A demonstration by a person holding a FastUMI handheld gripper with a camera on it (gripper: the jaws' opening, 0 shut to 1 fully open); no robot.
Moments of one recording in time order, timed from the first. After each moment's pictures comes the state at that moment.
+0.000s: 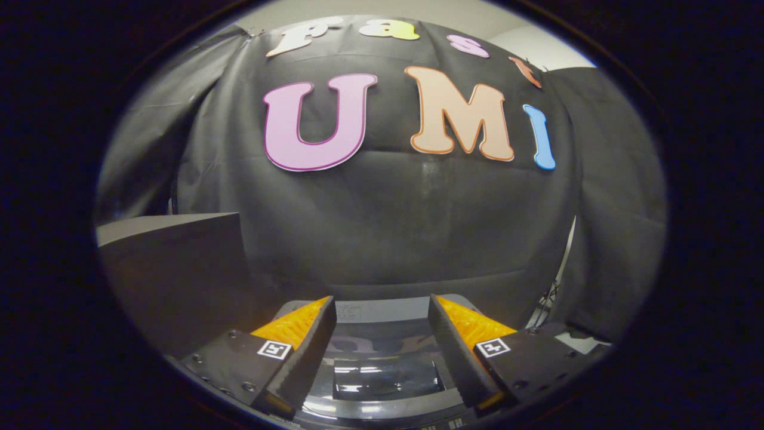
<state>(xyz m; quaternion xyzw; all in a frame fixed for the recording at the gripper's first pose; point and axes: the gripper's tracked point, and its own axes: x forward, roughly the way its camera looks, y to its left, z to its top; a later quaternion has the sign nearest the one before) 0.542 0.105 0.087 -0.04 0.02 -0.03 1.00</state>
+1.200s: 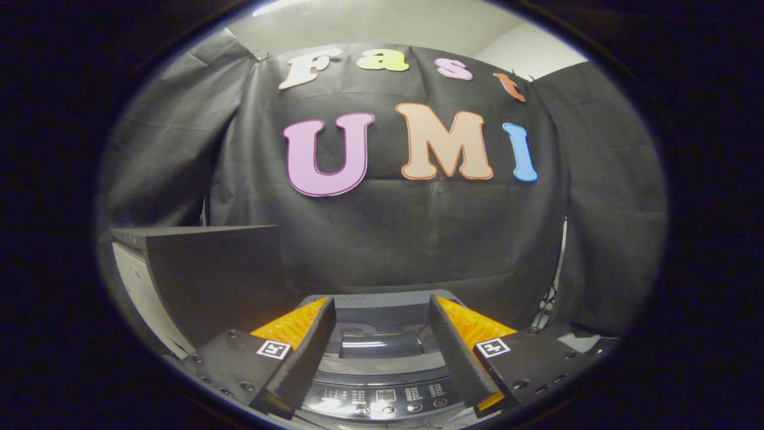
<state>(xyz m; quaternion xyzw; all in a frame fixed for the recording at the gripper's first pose) 0.440 0.087 0.087 -0.02 -0.05 0.00 1.00</state>
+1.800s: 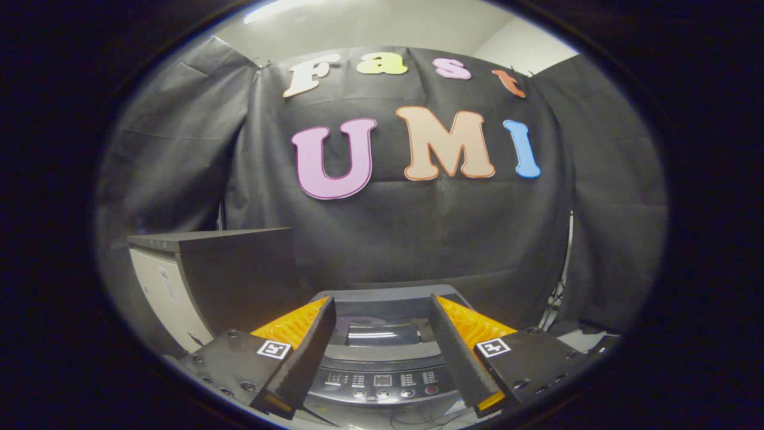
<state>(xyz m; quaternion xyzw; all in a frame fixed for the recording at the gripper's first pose) 0.402 0.073 0.091 -0.01 -0.05 0.02 1.00</state>
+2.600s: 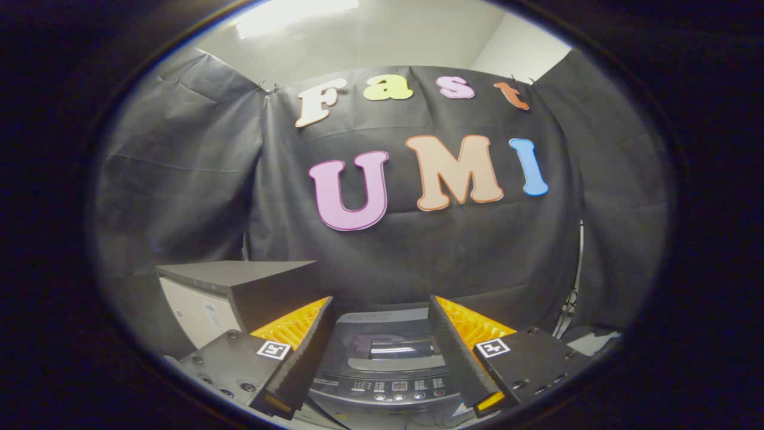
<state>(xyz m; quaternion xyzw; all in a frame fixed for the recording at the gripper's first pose) 0.358 0.096 0.137 0.01 -0.09 0.08 0.99</state>
